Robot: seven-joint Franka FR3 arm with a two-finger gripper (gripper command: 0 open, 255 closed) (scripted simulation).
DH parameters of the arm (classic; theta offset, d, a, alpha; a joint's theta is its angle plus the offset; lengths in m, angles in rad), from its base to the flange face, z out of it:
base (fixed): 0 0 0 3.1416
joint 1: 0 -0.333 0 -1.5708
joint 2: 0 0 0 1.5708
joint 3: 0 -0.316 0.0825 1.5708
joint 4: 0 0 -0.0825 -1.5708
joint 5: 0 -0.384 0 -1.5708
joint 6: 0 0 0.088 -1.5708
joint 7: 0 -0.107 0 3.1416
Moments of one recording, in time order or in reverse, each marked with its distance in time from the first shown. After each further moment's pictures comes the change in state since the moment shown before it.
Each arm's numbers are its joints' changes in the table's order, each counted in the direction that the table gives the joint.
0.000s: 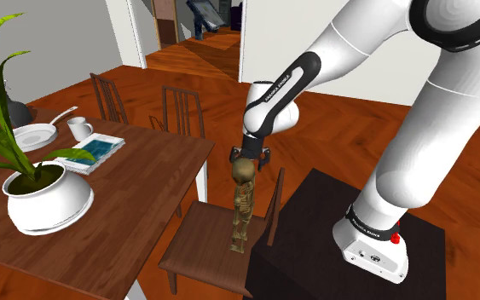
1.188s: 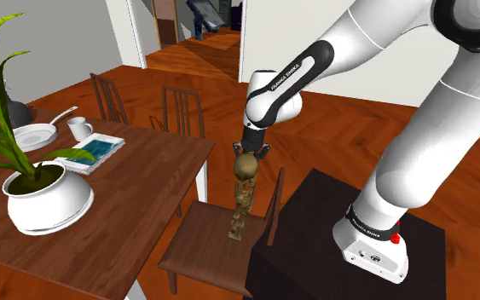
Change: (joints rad) arm 0.005 0.093 0.004 -0.008 0.030 -0.100 -0.032
